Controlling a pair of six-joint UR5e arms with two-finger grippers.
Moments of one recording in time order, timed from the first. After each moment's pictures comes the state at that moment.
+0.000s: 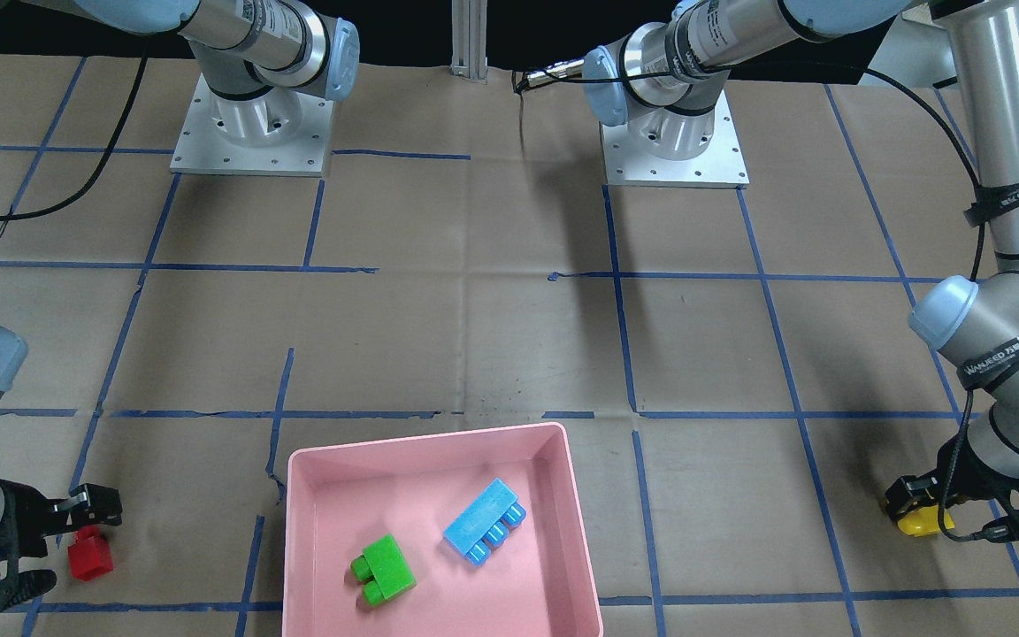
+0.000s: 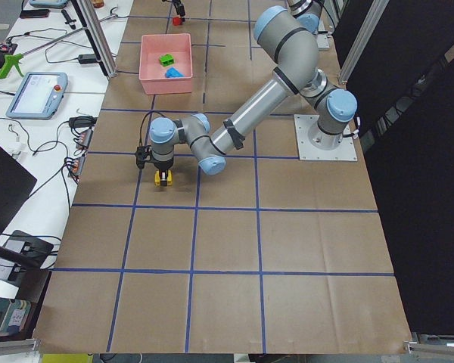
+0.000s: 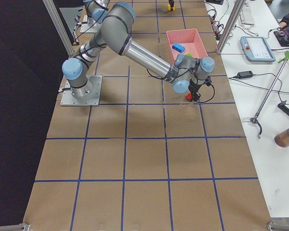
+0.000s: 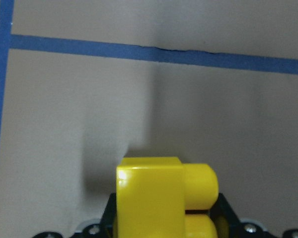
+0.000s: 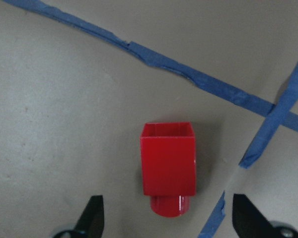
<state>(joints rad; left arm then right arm) -1.06 -2.23 -1.56 -0.77 1.52 0.36 1.28 -0.84 1.30 -1.94 -1.56 -0.70</state>
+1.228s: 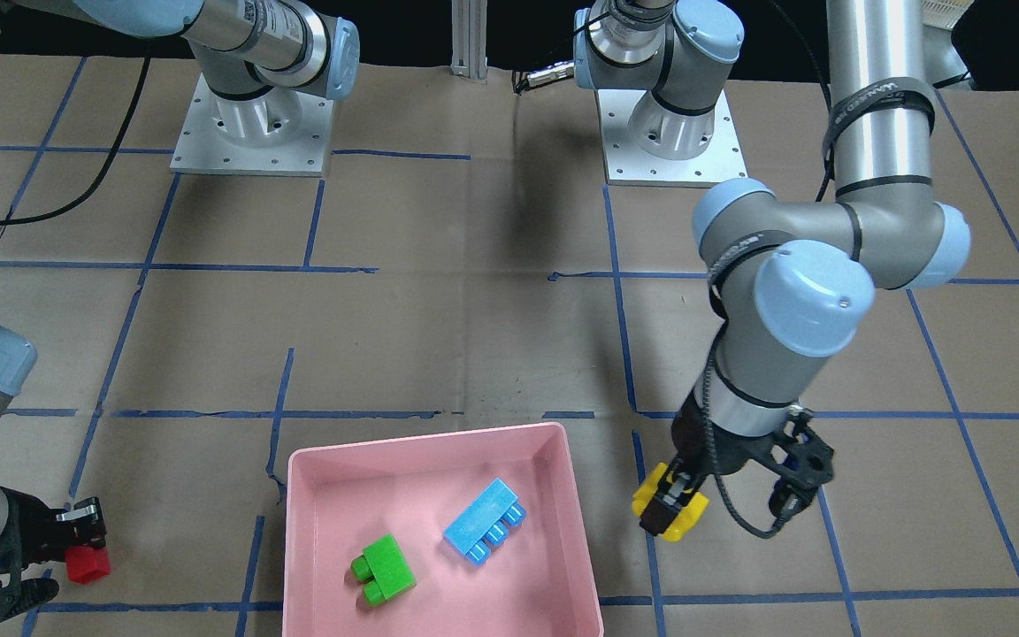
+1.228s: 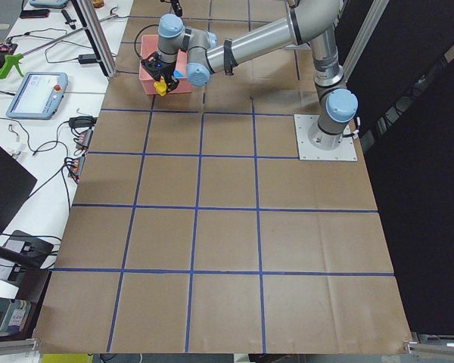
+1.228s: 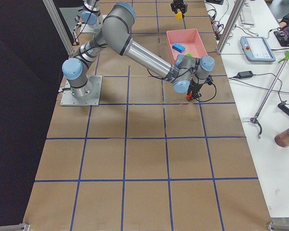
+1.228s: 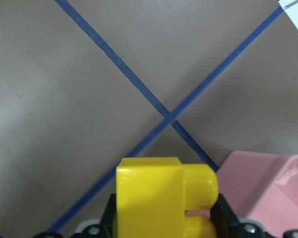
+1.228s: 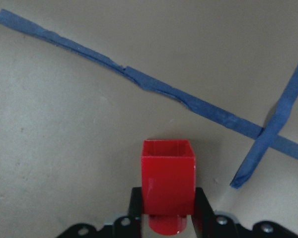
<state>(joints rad) -1.62 -2.05 -1.54 -0.81 1.46 -1.00 1.29 -0.83 1.30 -1.99 -1.56 -0.71</state>
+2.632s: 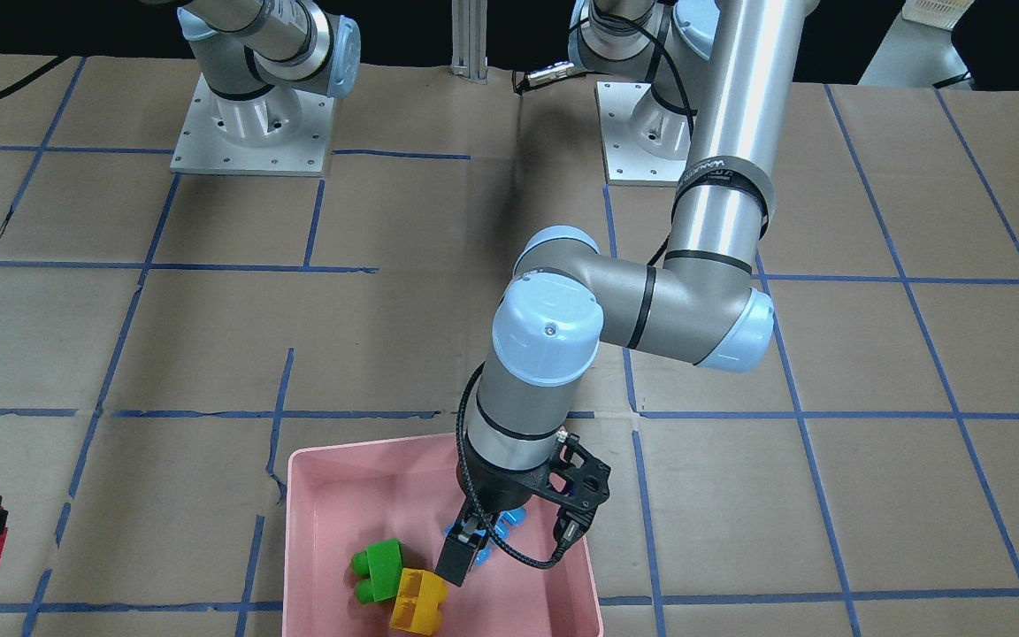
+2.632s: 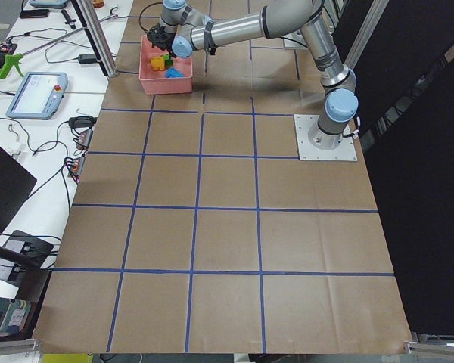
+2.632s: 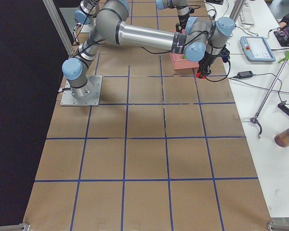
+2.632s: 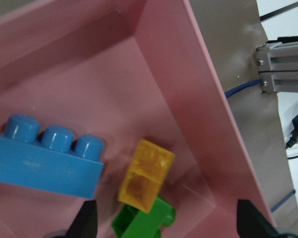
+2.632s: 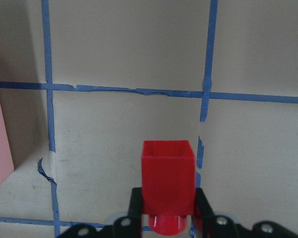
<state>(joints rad) -1.80 -2.21 -1.36 -0.76 1.49 -1.27 1.34 -0.91 0.92 -1.51 -1.57 -0.29</state>
